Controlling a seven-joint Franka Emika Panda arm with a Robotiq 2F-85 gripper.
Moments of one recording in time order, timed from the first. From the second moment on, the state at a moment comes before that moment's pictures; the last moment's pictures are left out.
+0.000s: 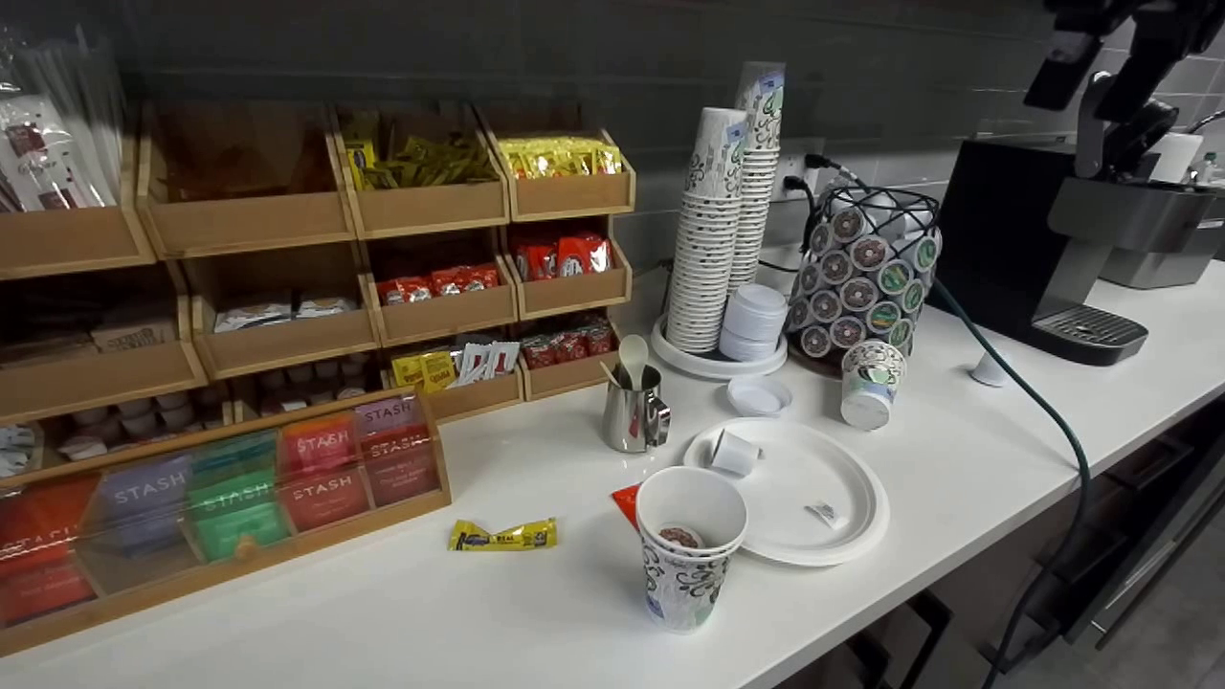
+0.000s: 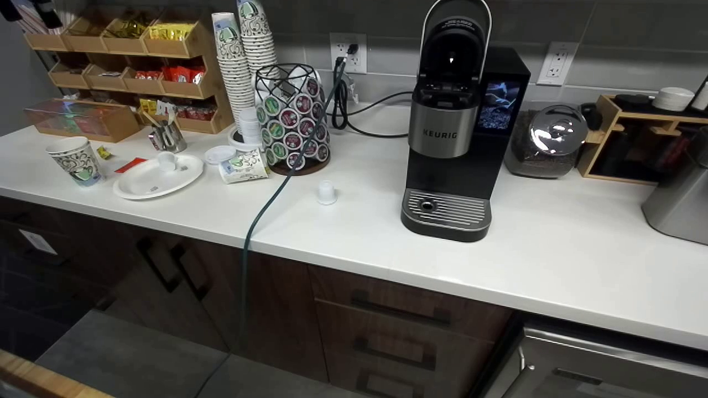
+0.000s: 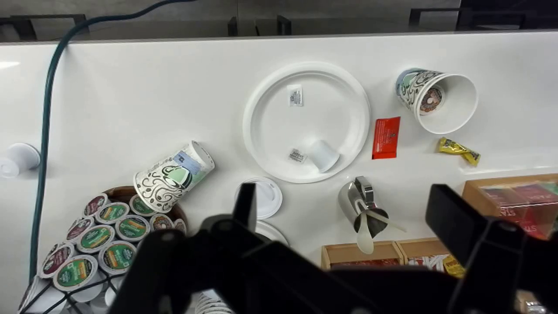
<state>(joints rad) 0.08 -0.43 0.13 -2.19 0.11 1.92 0.16</state>
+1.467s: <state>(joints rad) -0.01 -0.22 -0.05 -2.22 0.10 1.96 -0.10</state>
